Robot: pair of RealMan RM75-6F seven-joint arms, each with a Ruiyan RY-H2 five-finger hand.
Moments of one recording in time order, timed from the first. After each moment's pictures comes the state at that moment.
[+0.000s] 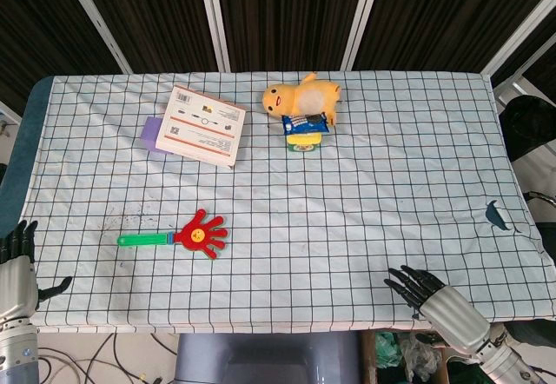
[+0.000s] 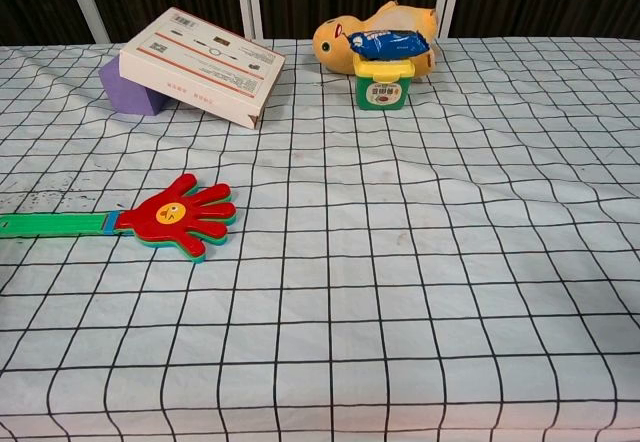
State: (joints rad) left arm -0.04 -1.33 -0.11 -1.85 1.17 1.61 0.45; right arm 0.24 -1.06 -0.20 -1.52 -2.00 1.40 0.11
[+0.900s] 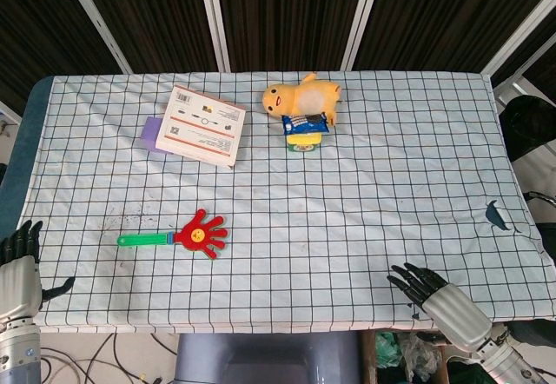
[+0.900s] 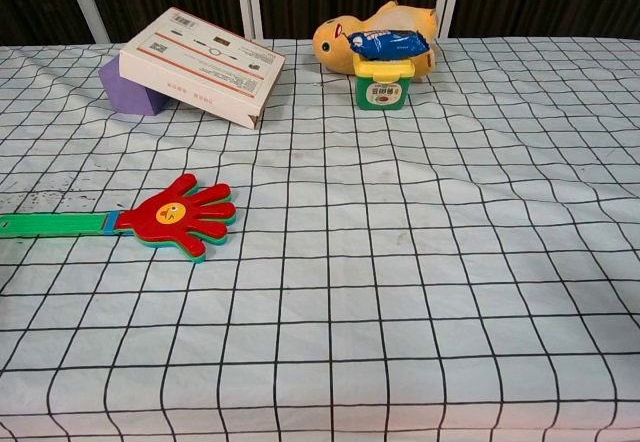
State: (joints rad) left arm -0.04 -1.34 -0.10 -1.84 1.18 1.59 0.45; right arm 0.25 -1.05 -0.21 -1.54 -1.97 1.39 0.11
